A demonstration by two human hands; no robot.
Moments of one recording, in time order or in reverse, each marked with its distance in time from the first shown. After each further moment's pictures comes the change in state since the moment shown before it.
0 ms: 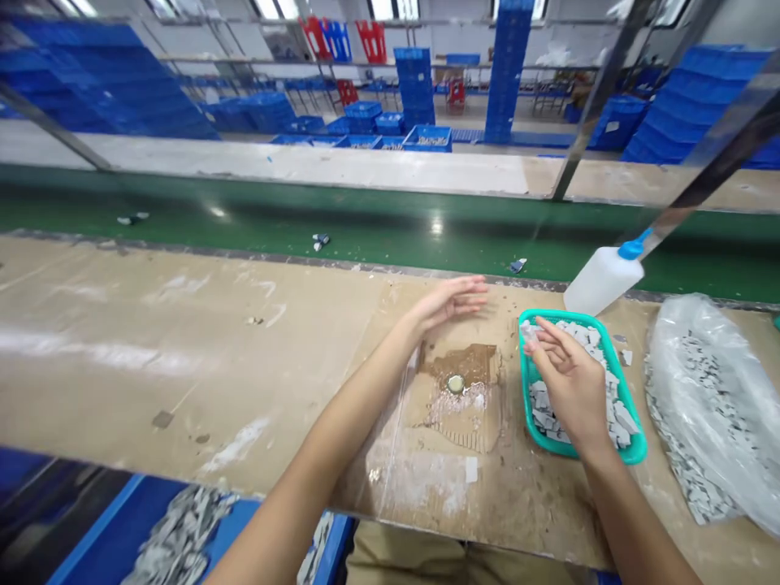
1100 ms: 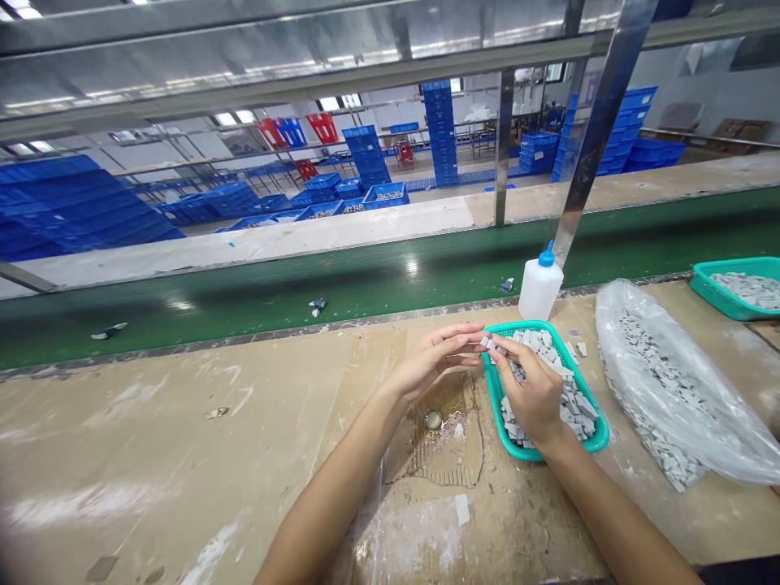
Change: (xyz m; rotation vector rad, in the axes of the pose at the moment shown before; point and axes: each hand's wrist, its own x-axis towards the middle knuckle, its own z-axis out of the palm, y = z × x) left_hand -0.044 -0.003 0.074 0.206 -0.277 0.024; right_hand 0.001 0.004 0.001 -0.359 0.323 -0.490
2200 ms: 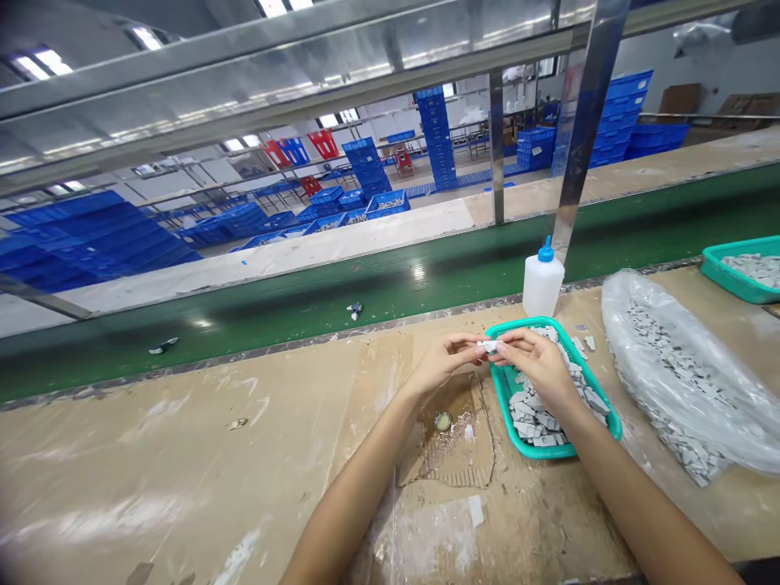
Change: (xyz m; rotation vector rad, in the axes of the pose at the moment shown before) left_hand 0.018 -0.027 -0.009 0.210 0.056 0.089; right_hand 0.022 0.012 -0.005 0.812 -0.393 0.886
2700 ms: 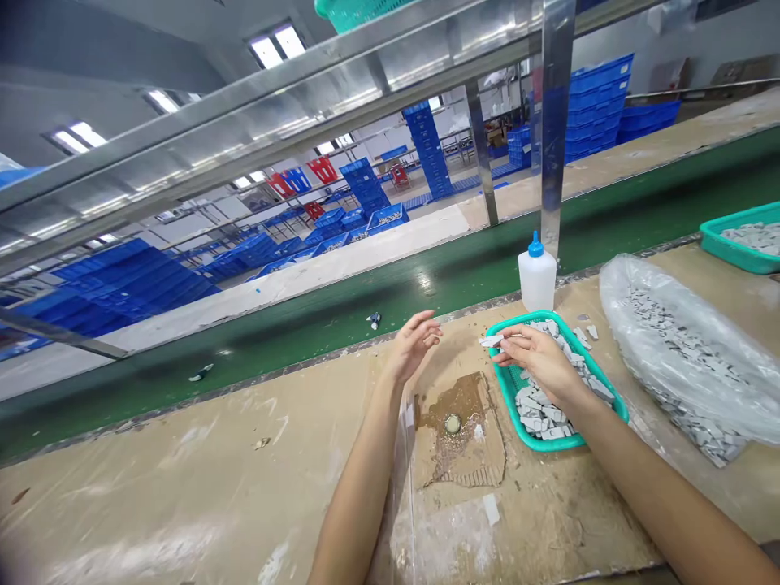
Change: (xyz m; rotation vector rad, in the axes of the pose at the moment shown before) left_hand 0.004 0.003 -0.076 -0.182 0.216 0.115; right_hand 0.001 0.004 -0.006 0.036 -0.044 0.101
